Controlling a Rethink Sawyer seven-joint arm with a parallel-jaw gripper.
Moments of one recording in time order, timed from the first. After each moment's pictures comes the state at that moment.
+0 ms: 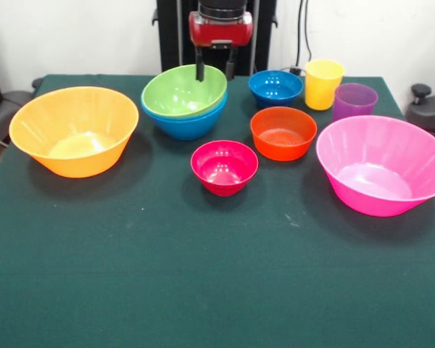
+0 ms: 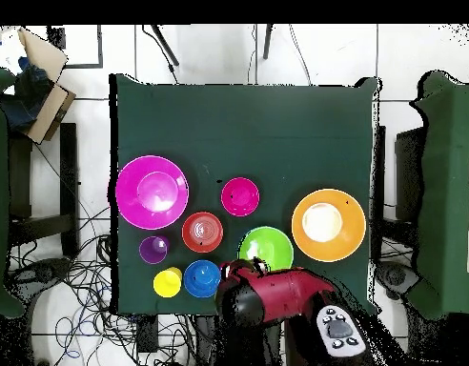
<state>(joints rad) -0.42 -0.74 0.09 2.12 -0.59 0.13 1.82</state>
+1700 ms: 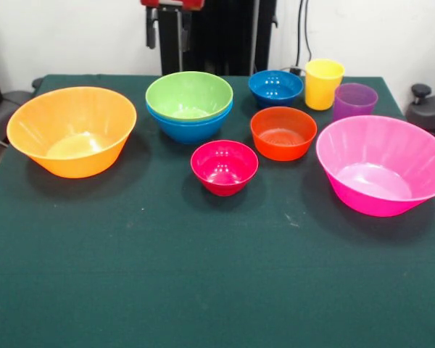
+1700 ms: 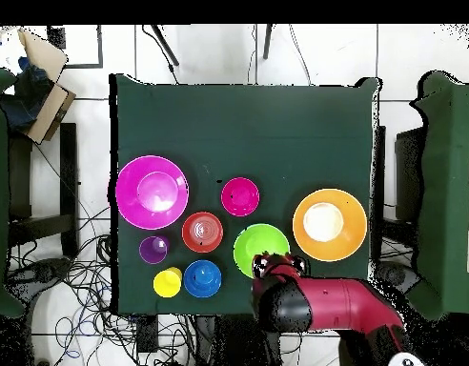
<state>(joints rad) -0.70 -0.99 0.27 2.19 -0.54 0.29 1.82</state>
